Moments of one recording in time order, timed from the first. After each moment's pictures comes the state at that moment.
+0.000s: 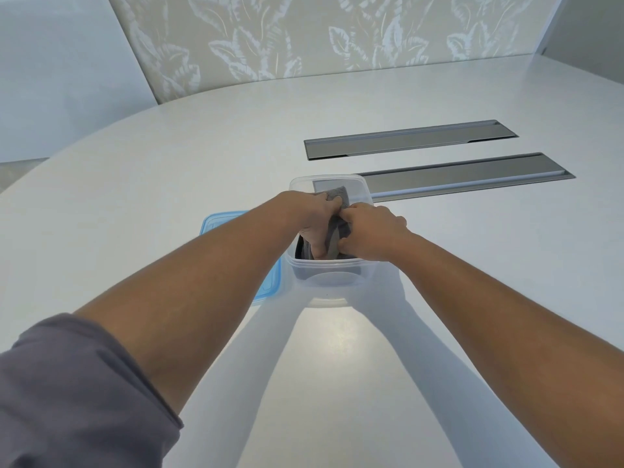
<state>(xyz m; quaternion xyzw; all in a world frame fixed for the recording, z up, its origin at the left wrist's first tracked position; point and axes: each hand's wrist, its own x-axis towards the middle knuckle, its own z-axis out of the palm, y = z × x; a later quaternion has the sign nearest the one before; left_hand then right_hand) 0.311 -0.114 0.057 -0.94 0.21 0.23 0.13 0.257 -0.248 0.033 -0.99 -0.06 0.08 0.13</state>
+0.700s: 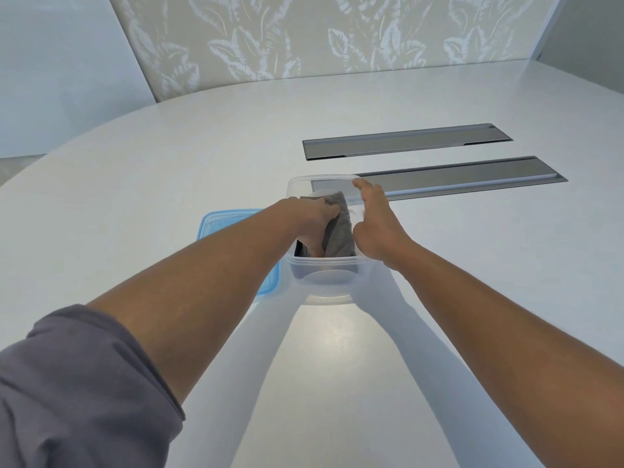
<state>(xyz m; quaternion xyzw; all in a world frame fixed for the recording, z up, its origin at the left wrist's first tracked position) 0.309 -0.107 0.042 -0.95 0.25 0.17 0.11 0.257 -0.260 0.013 -0.90 0.00 0.00 0.45</state>
